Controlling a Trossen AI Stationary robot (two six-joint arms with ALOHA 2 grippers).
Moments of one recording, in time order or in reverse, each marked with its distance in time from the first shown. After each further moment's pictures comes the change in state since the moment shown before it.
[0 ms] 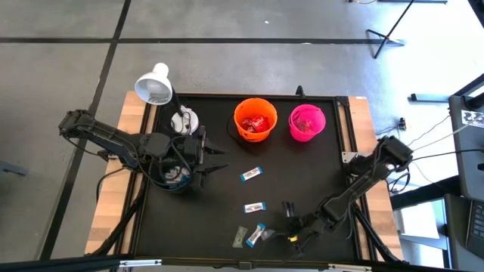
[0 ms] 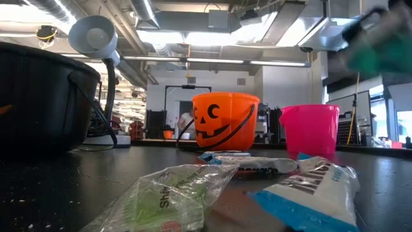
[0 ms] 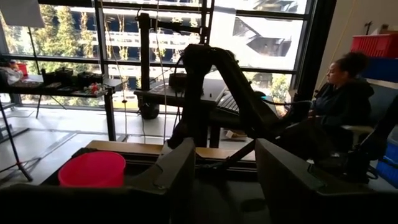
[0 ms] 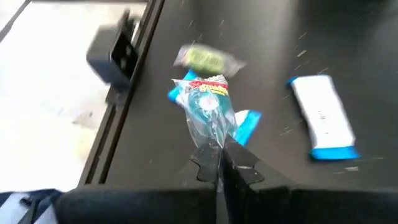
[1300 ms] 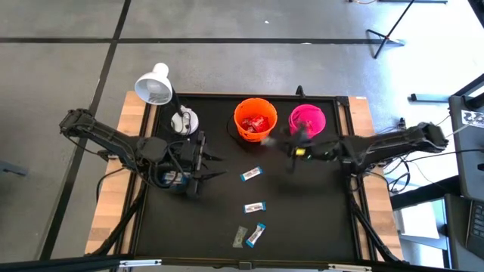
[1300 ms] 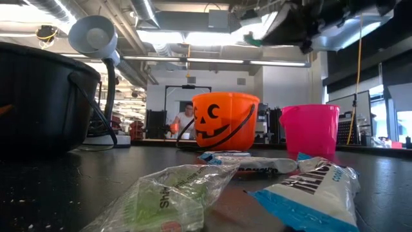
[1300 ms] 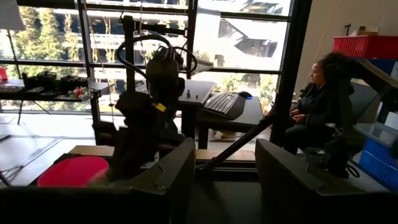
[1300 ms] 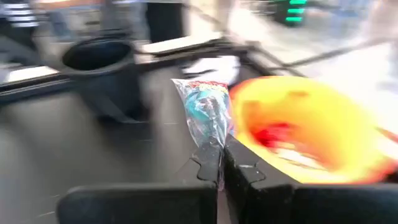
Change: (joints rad) left arm -0.056 0.000 0.001 0.011 -0.002 0.009; right arm -0.679 -0.636 -0.259 0.051 0.003 -0.320
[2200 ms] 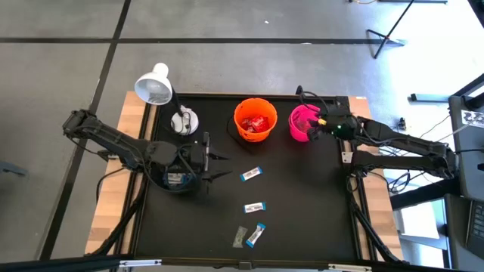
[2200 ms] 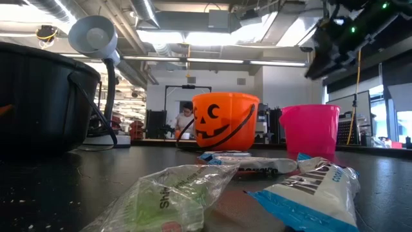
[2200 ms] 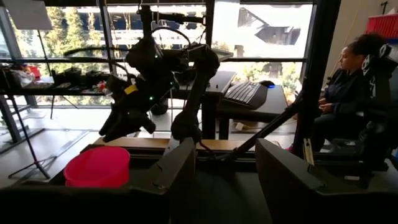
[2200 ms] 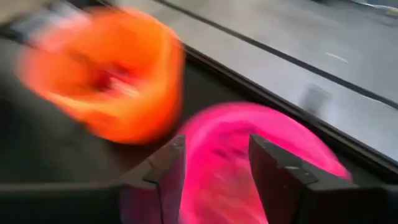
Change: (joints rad) left arm 0.010 0.076 0.000 0.030 -0.074 0.039; right arm -0.430 -0.312 -0.005 -0.618 0.054 0.108
